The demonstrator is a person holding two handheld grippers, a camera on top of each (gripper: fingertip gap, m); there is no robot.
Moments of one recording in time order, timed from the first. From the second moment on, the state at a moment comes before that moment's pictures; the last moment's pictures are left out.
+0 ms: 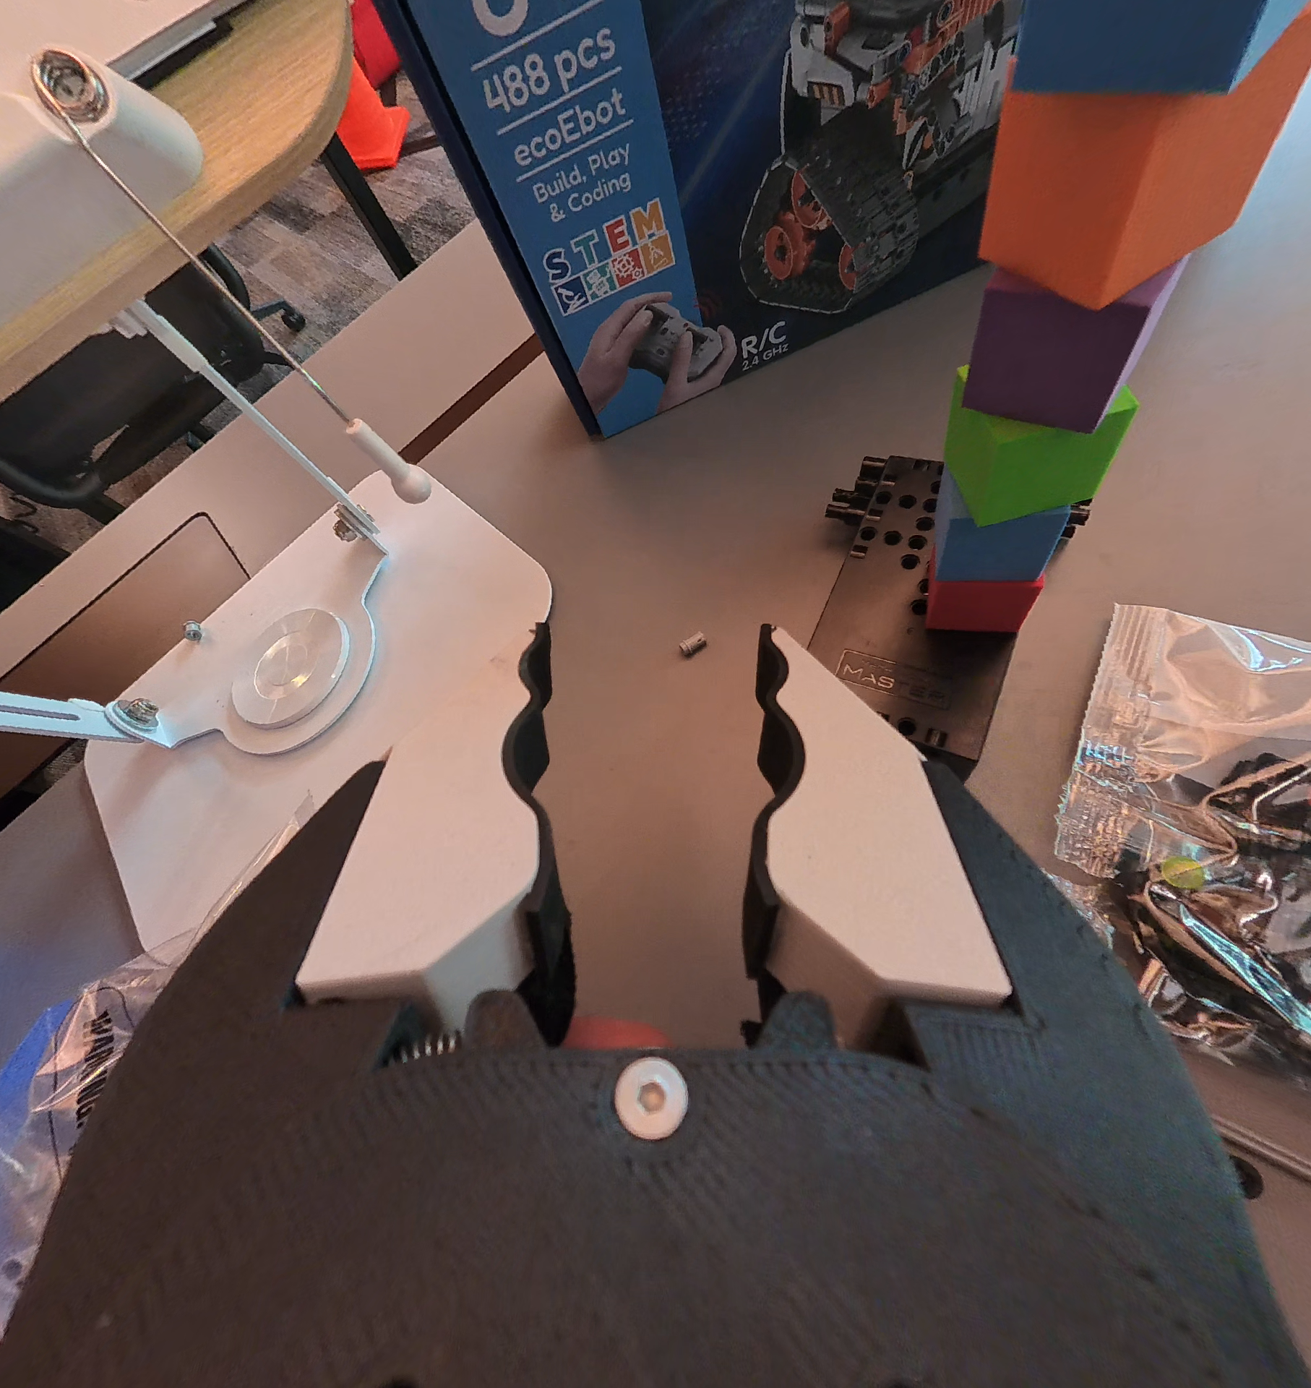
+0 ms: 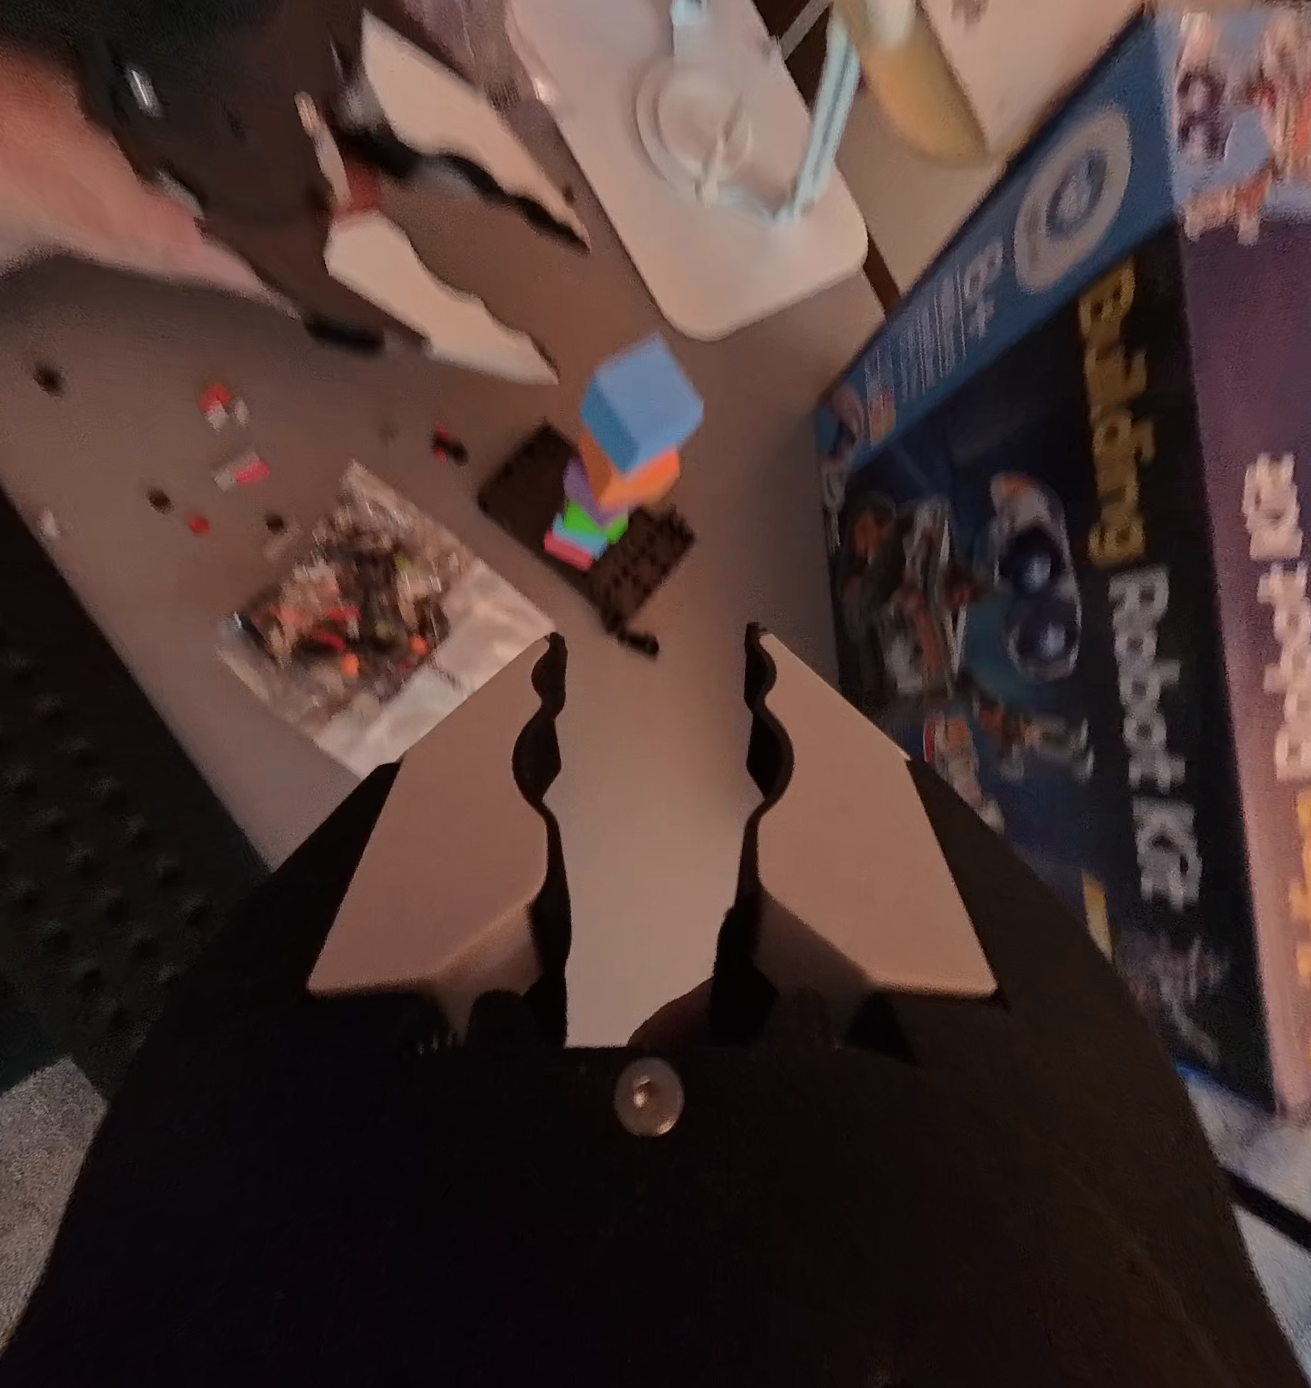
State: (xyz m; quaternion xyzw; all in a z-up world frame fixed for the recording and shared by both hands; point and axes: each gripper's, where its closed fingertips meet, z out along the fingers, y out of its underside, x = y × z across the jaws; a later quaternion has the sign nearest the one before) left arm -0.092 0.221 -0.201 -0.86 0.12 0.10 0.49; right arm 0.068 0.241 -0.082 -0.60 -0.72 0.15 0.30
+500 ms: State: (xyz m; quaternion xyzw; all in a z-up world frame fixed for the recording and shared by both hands) left arm -0.083 0.223 -0.210 -0.86 0.13 0.09 0.48; right arm 0.294 0.233 -0.248 -0.71 -0.69 0.06 0.13
